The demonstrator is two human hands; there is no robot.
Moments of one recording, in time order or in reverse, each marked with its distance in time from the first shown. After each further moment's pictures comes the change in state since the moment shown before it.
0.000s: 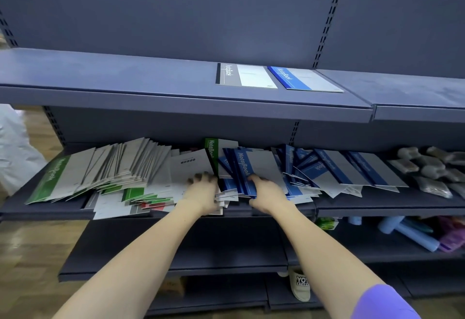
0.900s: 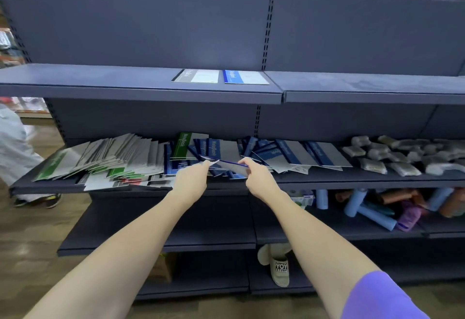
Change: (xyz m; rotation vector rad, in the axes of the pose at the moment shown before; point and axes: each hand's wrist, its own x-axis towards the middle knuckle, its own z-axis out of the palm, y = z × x) left_hand -0.118 0.143 -0.035 0.094 0.354 -0.058; right_hand -0.155 0.082 -0.063 0.361 0.161 -0.079
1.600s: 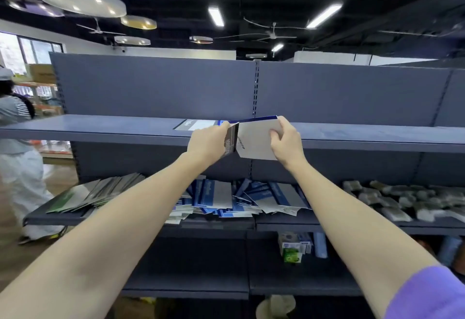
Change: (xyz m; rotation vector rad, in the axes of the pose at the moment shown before) left_hand 0.025 0.092 -0.212 -0.006 0.434 0.092; right_hand -0.030 -0.045 -0.209 0.310 0.588 -0.330
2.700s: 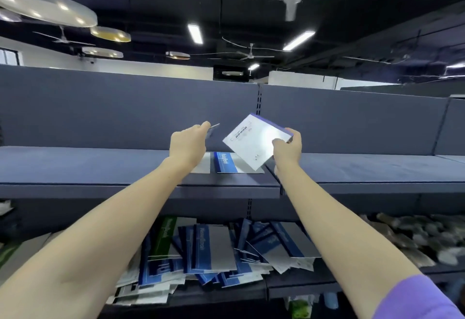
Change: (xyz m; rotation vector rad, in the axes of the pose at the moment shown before) left_hand 0.162 -0.119 0.075 -0.014 0.158 -0.043; right_hand 0.162 0.020 0.105 0.566 0.373 0.457
